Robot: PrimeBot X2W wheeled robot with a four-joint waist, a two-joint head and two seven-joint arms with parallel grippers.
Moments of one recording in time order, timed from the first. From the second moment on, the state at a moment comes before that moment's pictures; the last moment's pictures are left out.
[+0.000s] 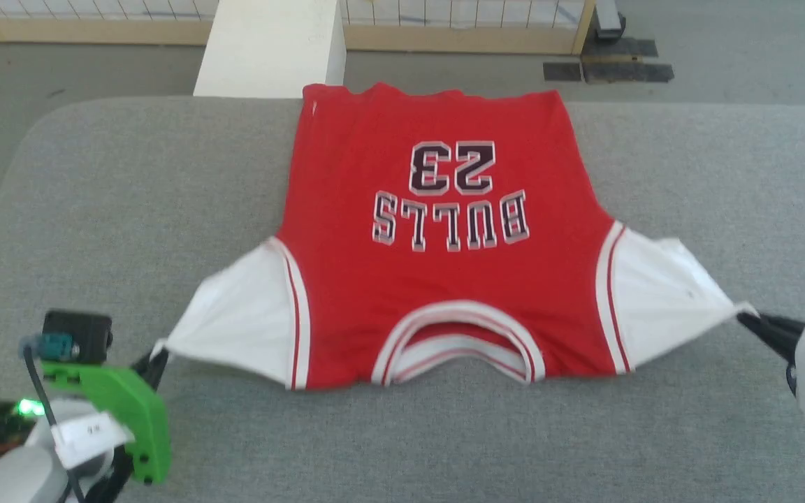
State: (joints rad) left arm -0.20 0.85 -0.61 -0.11 -0.92 0.32 0.25; right arm -0.51 -0.91 0.80 0.35 1.01 0.13 0.25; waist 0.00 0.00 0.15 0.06
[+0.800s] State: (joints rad) left arm -0.03 0.88 -0.69 -0.21 -0.98 0.33 0.35; right arm -0.11 -1.00 0.47 0.12 1.06 0.13 0.71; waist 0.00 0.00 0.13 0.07
